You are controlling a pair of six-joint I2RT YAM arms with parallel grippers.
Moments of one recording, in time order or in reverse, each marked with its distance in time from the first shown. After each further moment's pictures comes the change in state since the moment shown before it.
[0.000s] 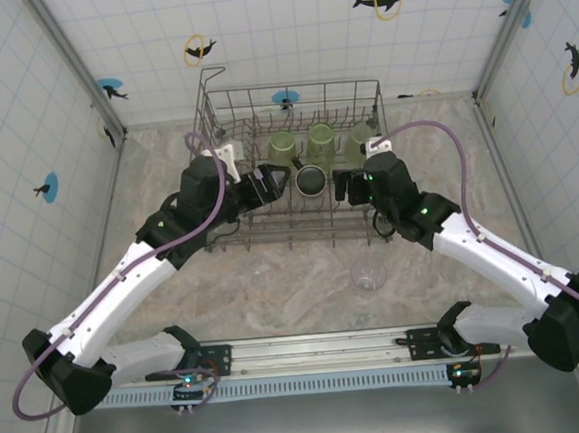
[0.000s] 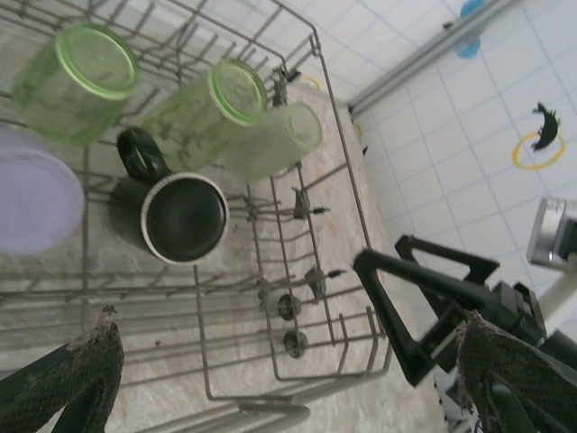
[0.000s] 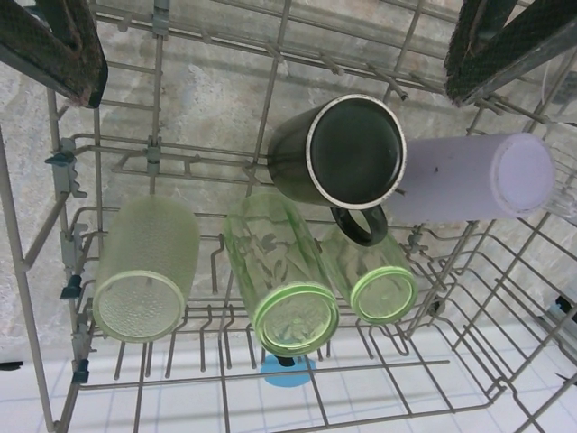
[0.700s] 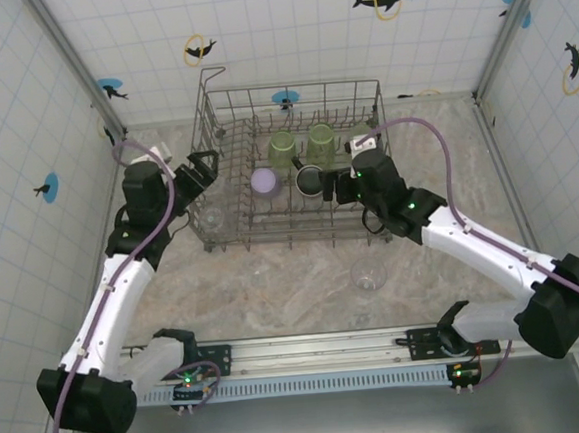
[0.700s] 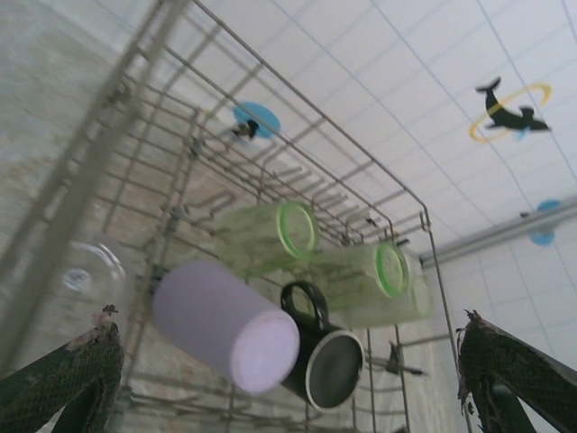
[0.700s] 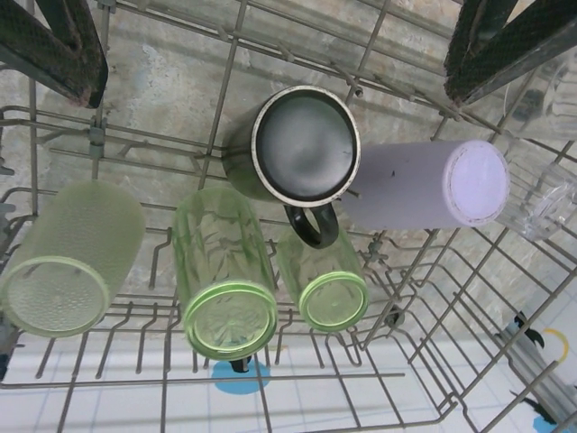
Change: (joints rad) left arm 0.482 -0.116 -0.204 0.167 0.129 0.016; right arm 0.027 0.069 0.034 0.056 -0.055 -0.023
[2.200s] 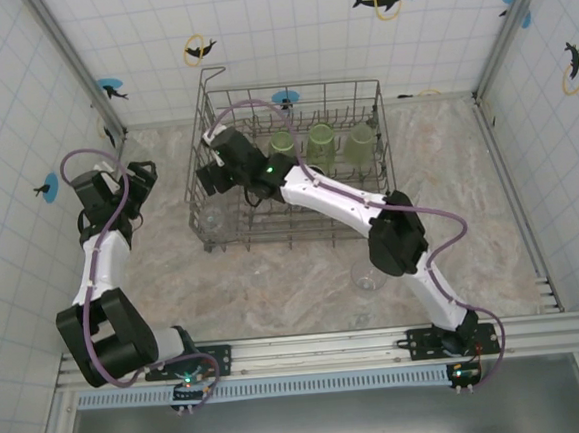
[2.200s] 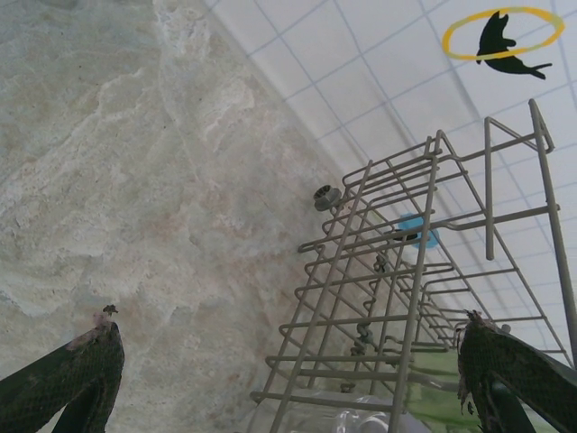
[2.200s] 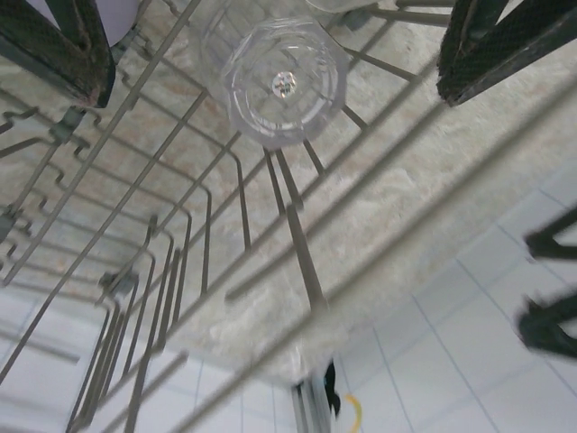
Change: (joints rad) left arm 0.581 0.280 -0.087 0.219 0.251 0.071; right arm 0.249 0.983 1.152 -0.186 -0.104 -0.169
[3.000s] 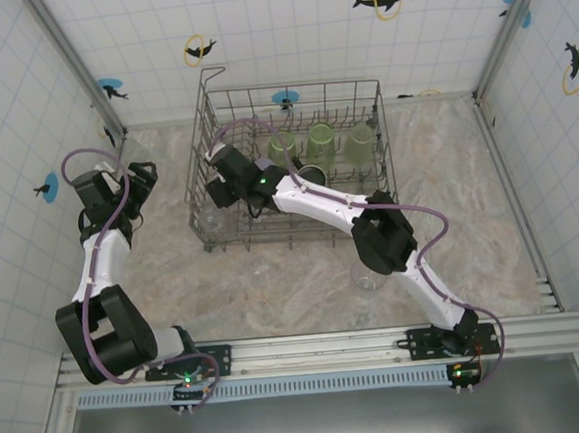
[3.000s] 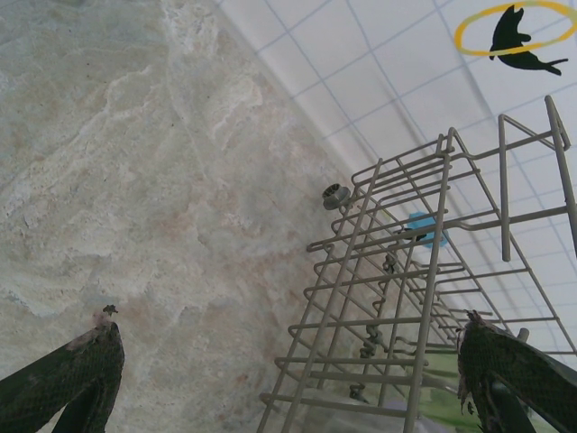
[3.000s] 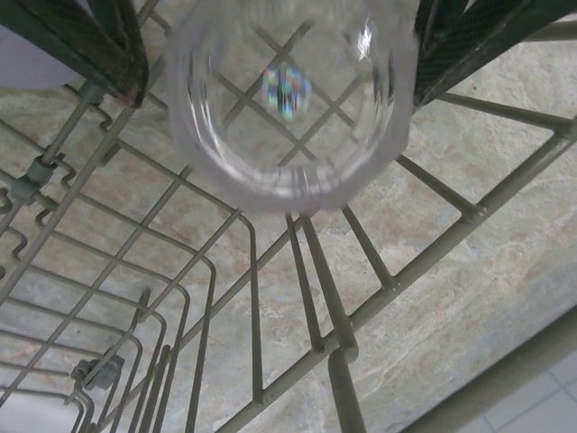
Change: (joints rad) left arm 0.000 0.021 0.003 0.000 -0.006 0.011; right arm 0.004 0.119 -0.034 0.015 0.008 -0.022
